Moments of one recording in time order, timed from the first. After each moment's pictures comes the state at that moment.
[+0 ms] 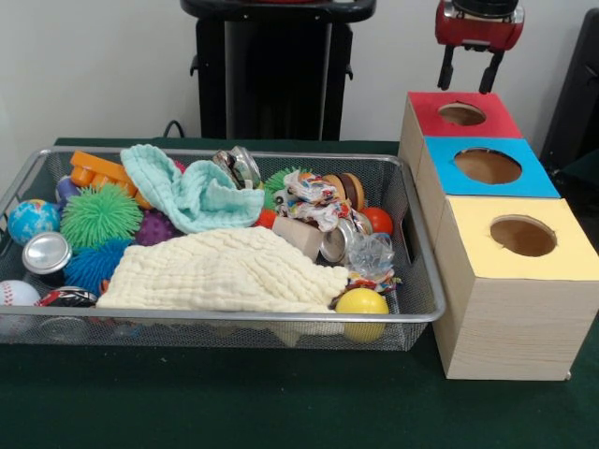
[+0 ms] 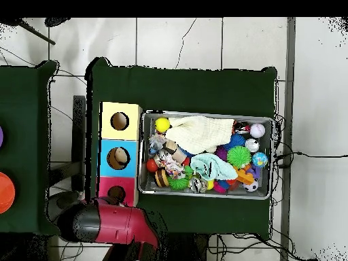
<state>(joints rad) 0.26 -0.81 -0.16 2.07 0.29 0.47 1.75</state>
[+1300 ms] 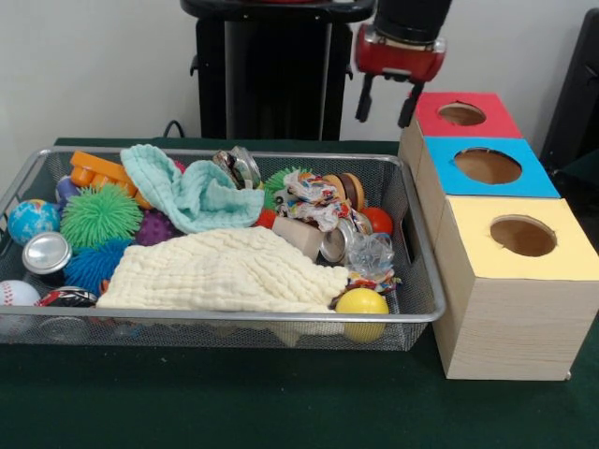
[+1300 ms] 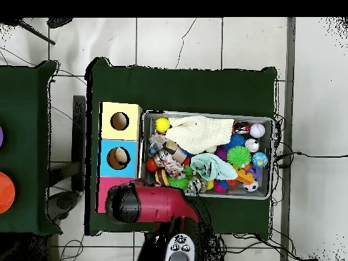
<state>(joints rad) 0.03 -0.77 -0.14 1.96 -0.05 0.41 1.75</state>
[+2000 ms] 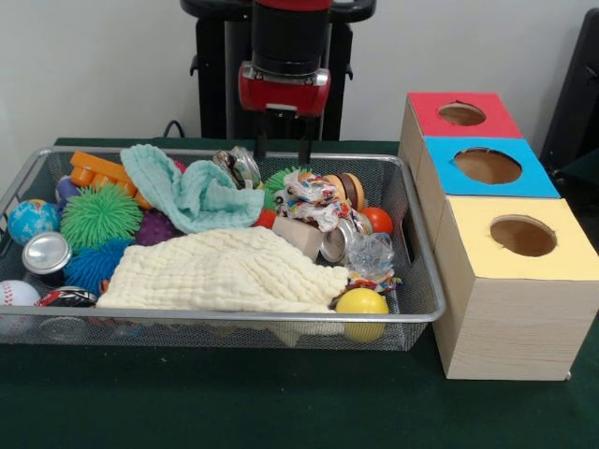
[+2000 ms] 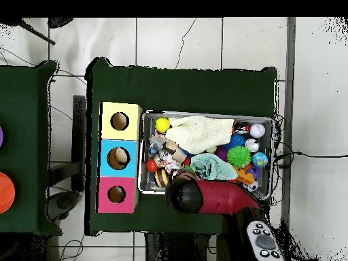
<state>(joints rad) -0.39 -0.73 0.06 1.96 -0.29 0.28 1.75</state>
